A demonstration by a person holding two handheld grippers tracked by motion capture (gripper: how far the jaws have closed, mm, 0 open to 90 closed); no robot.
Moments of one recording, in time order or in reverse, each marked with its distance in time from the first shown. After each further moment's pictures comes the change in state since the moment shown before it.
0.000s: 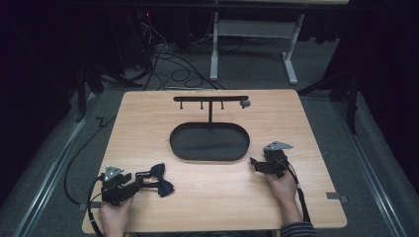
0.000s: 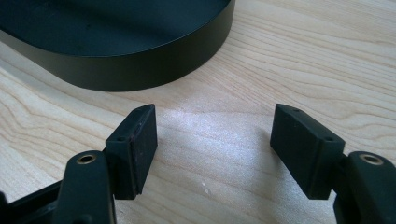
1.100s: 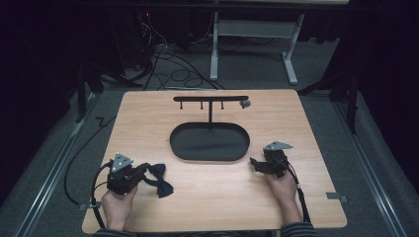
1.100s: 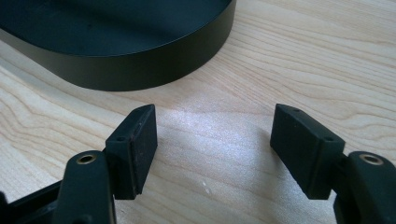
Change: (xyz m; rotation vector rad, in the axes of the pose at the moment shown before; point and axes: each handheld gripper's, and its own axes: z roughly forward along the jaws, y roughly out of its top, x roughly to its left) left arm -0.031 0.046 -0.016 -0.044 -0.107 0.199; right arm 0.001 0.000 0.000 0.002 0.003 0.006
